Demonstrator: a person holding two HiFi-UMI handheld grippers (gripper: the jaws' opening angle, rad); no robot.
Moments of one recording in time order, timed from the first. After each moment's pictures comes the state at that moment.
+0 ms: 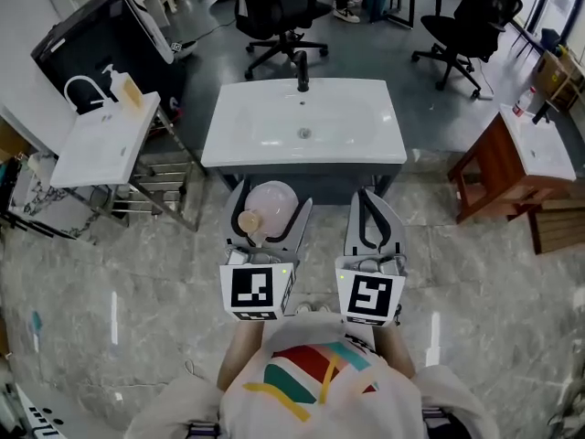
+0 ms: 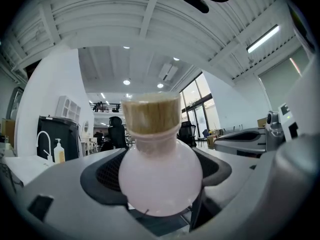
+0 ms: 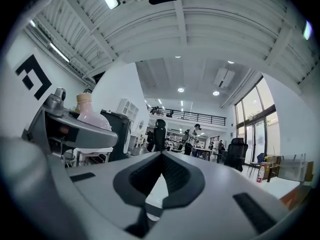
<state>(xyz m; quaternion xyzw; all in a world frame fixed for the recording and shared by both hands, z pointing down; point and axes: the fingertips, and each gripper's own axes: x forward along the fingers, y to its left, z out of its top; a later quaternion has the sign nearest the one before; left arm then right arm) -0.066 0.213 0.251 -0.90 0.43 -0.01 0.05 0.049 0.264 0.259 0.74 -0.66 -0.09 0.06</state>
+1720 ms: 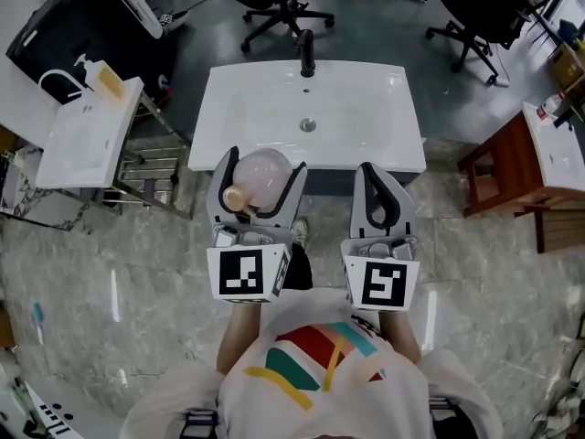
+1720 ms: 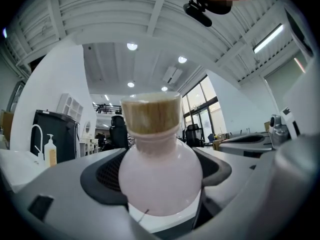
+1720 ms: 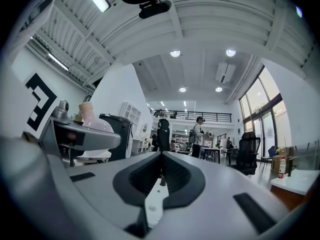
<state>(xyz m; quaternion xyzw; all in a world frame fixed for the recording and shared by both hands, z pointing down) -0.042 0.070 0.270 -0.89 0.44 0.02 0.05 0.076 0.126 0.277 0.72 -0.69 -0.09 0.03</state>
